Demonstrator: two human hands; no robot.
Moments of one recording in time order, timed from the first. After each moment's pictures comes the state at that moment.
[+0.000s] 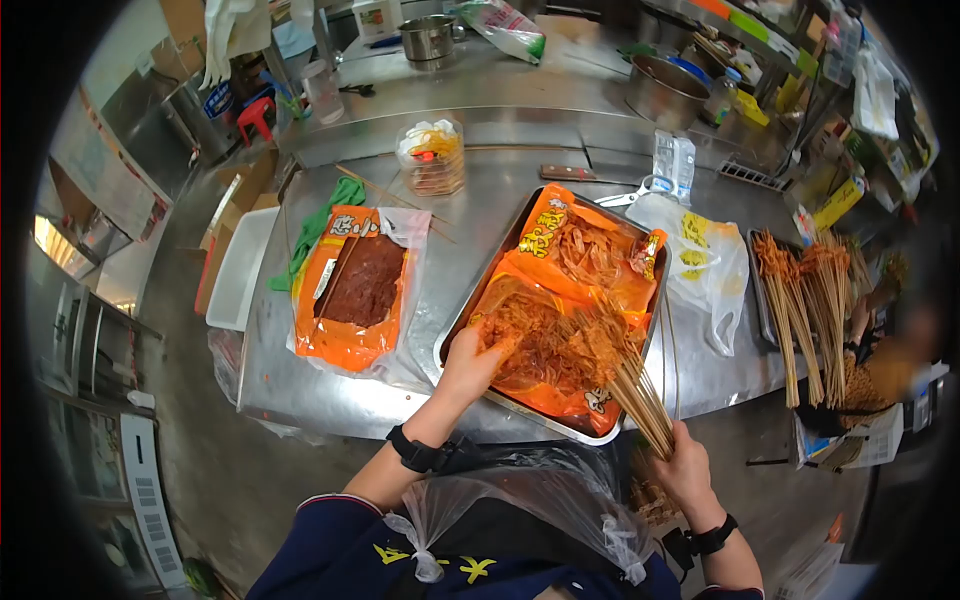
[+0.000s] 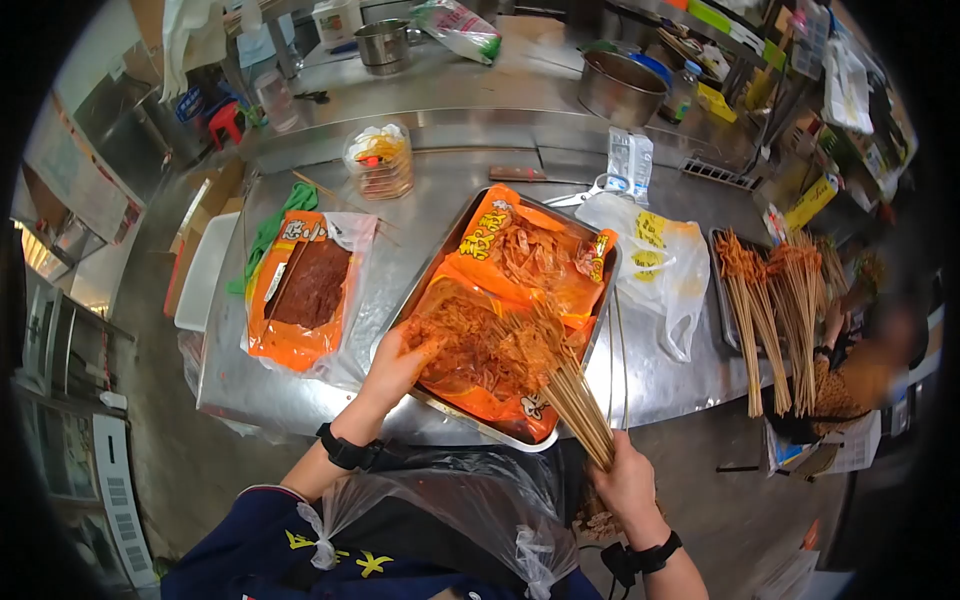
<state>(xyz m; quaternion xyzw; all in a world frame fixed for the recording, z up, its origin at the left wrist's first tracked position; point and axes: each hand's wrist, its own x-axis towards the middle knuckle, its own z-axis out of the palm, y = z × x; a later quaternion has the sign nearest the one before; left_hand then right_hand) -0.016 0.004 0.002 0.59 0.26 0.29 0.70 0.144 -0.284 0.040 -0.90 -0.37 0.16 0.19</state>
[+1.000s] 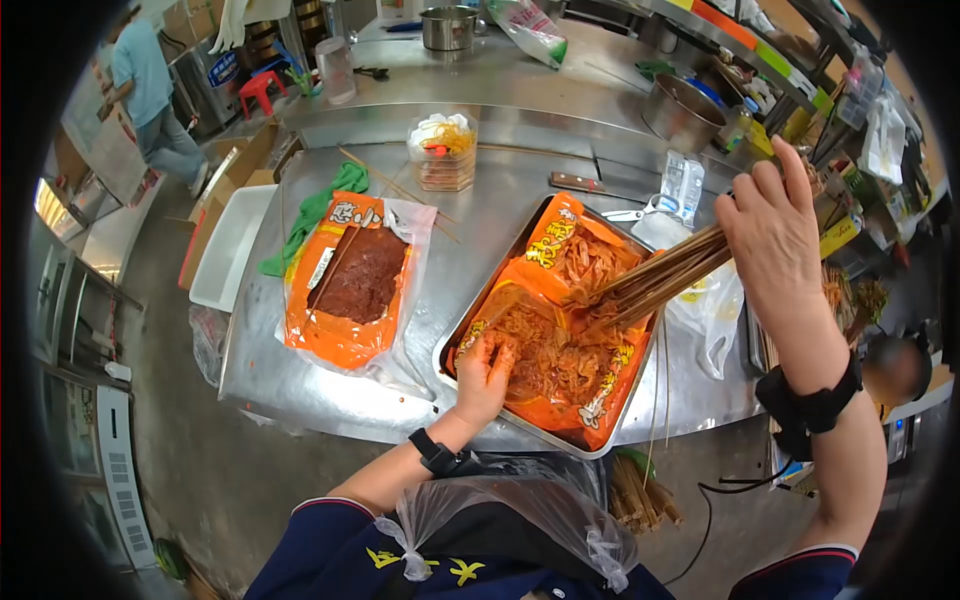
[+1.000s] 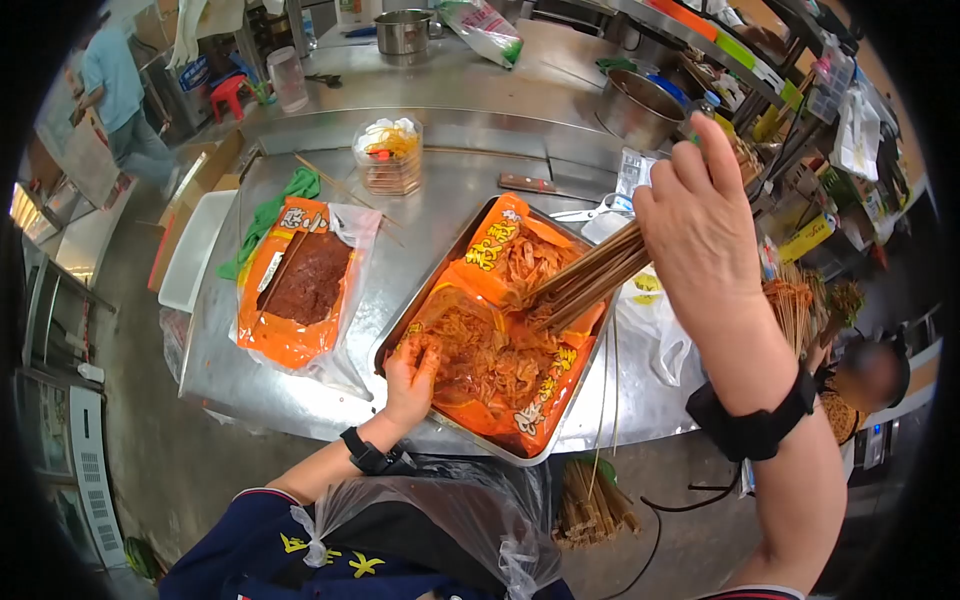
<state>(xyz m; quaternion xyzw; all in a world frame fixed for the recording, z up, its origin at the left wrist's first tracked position) -0.010 -0.017 -0.015 0.67 0.31 0.44 0.51 0.201 -0.078 0.253 -0.60 -0.60 -0.48 -0.21</state>
